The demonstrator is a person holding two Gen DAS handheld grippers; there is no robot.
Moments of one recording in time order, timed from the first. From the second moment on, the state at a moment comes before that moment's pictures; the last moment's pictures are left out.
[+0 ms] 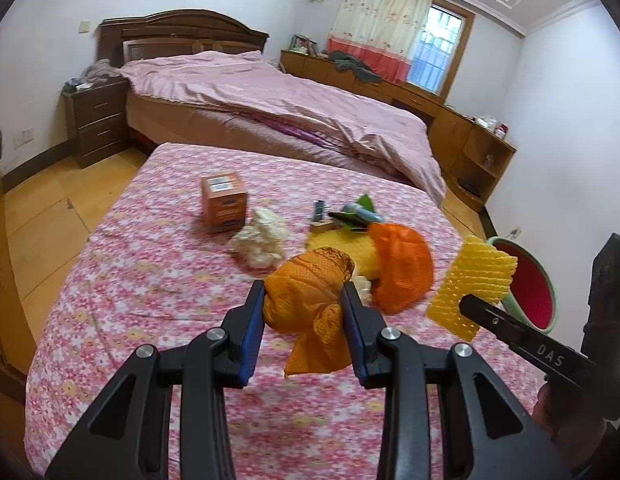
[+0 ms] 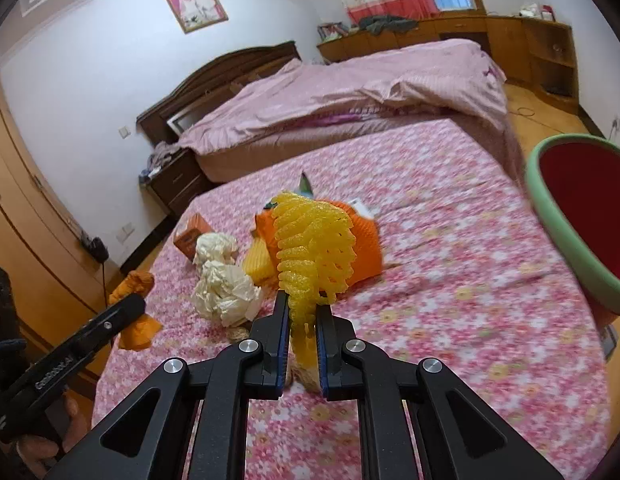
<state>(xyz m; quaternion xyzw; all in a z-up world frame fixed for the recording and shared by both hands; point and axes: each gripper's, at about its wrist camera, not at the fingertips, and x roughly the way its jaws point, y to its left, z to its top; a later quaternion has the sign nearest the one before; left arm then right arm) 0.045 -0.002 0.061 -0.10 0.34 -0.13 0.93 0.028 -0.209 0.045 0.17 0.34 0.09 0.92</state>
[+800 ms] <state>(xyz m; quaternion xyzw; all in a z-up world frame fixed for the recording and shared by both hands) 0.067 -0.193 0.098 -0.02 0.34 -0.29 0.89 -0.037 -0.370 0.078 0.23 0.25 -0.07 0.94</state>
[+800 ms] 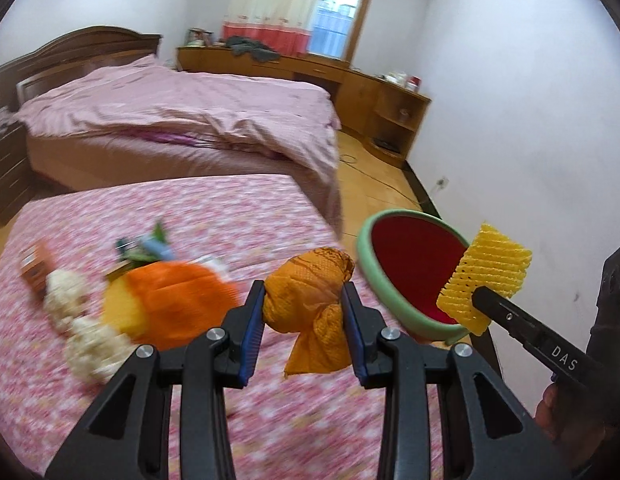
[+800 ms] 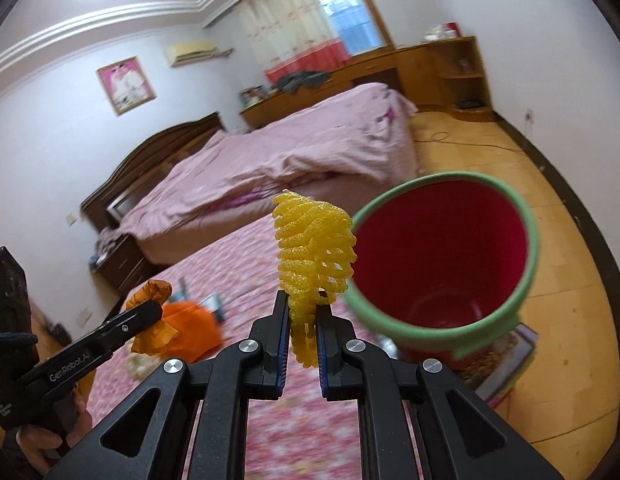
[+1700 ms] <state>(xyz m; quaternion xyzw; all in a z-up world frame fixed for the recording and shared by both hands) 0.107 -0.359 0.041 0.05 0.39 -0.38 0.84 -0.022 -0.469 0.028 0.28 0.28 -0.15 0.91</state>
